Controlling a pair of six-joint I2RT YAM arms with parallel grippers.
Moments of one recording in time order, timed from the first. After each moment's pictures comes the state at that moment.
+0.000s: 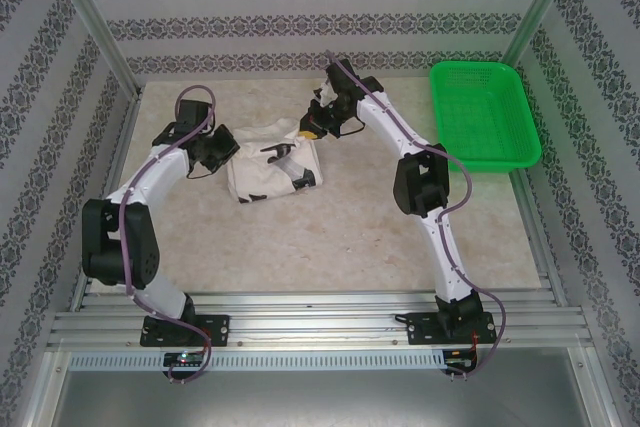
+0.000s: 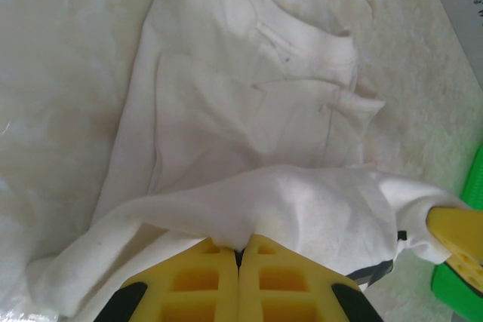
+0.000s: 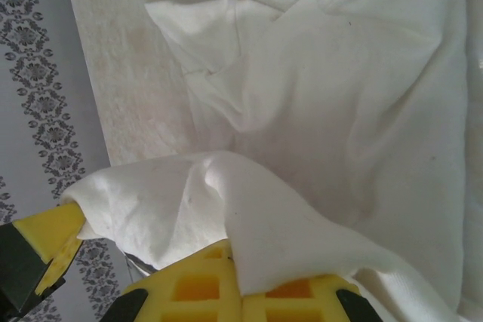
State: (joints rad) left arm -0.05 1.63 1.21 -0.48 0.28 -0.83; right arm 0.40 2.51 2.43 -1.00 -0.72 0.67
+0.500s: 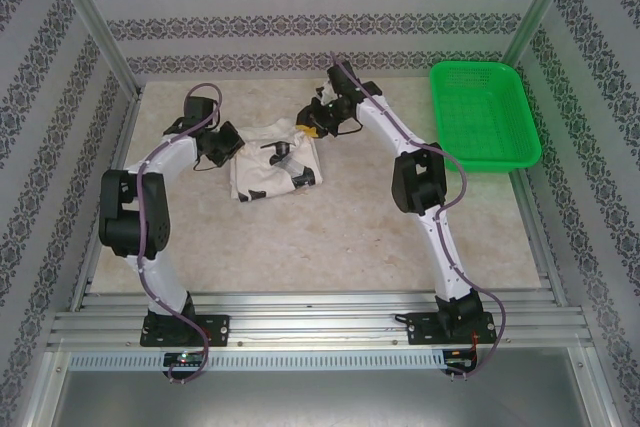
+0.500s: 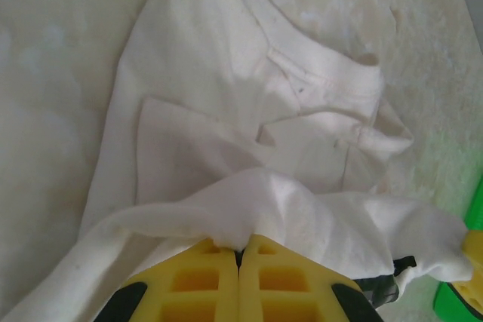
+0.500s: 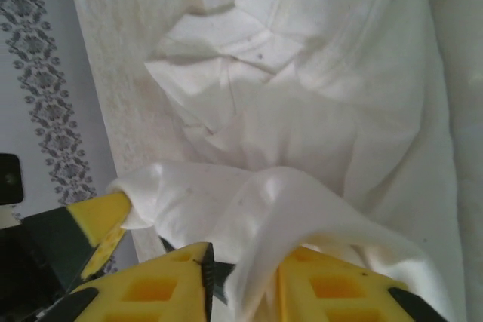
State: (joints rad) left arm -0.02 1.84 1.30 -0.39 0.34 -0.83; right arm 0.39 2.56 2.43 -0.85 -0.72 0.77
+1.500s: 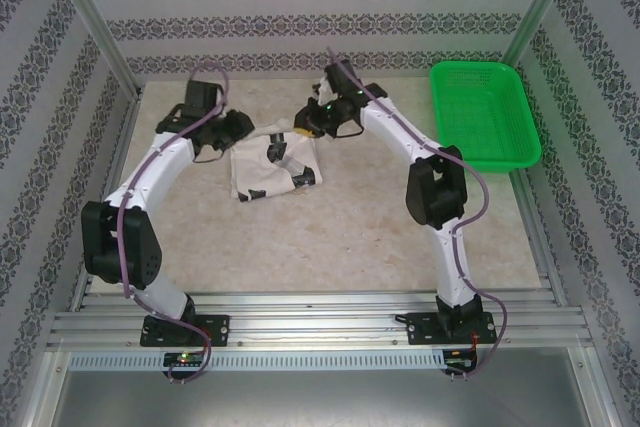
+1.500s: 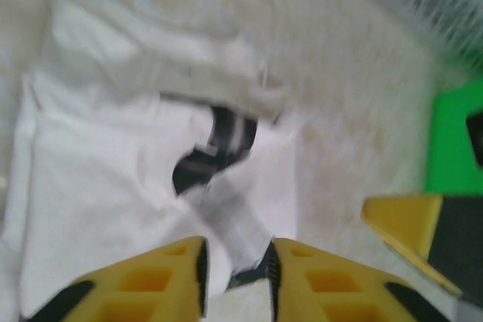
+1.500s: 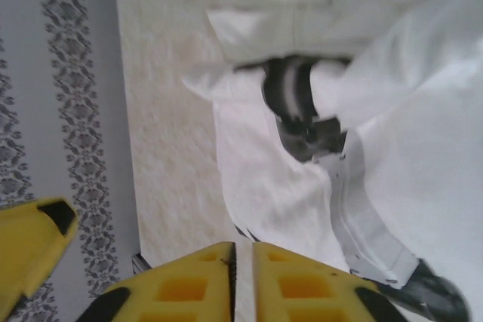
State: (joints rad) left arm -0.15 1.63 1.36 -0.58 0.27 -0.68; right arm 0.46 2.27 2.08 -0.73 -0.66 0.76
